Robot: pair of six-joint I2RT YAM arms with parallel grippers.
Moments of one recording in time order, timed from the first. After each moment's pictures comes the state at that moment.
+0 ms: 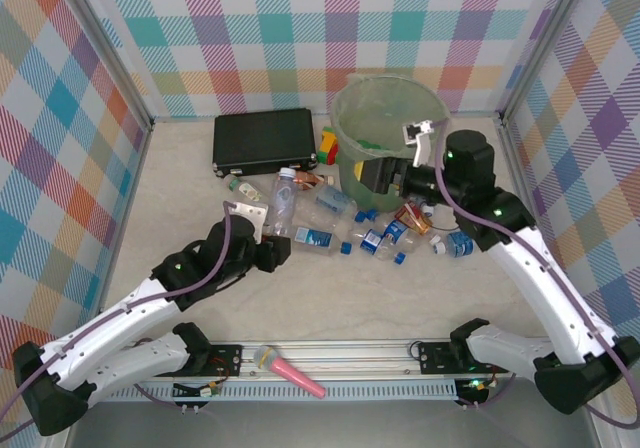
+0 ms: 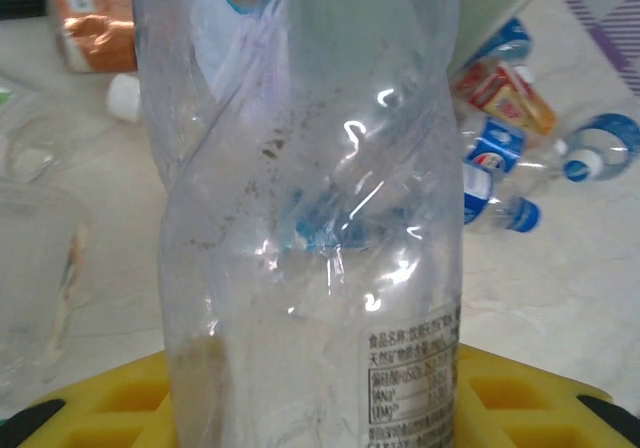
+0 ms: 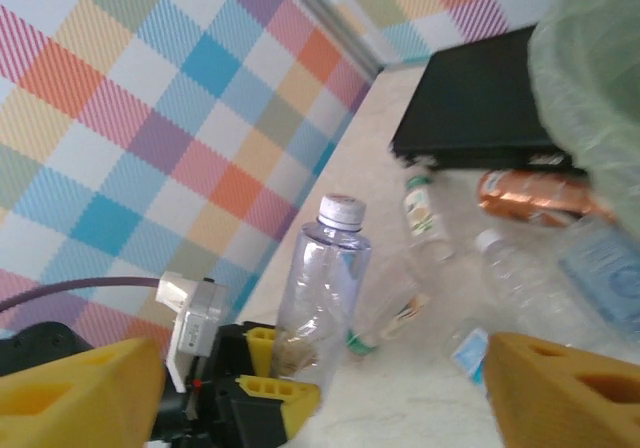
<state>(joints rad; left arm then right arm) -0.82 0.84 0.75 -0.52 -0.11 -0.47 0.49 1.10 1.25 -0.47 -0.55 0.61</state>
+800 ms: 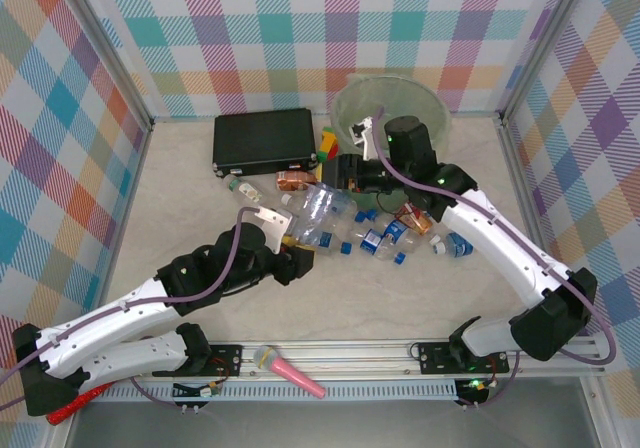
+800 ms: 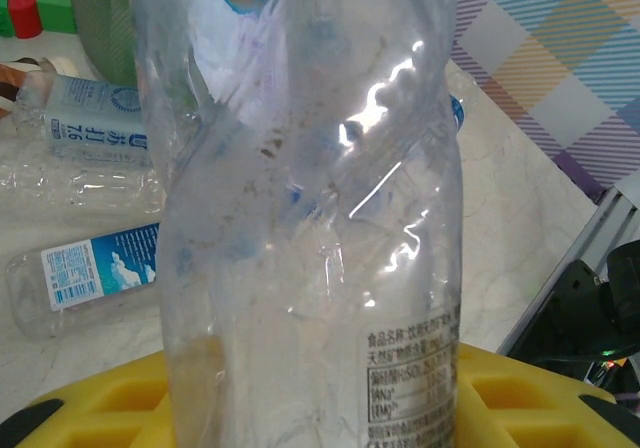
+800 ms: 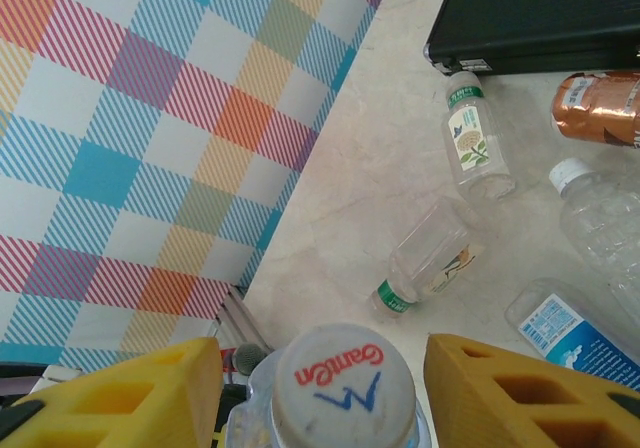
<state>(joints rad) -1.00 0.87 0.82 -0.45 -0.07 -0.44 0.62 1.38 1.38 -0.47 -0.55 0.66</state>
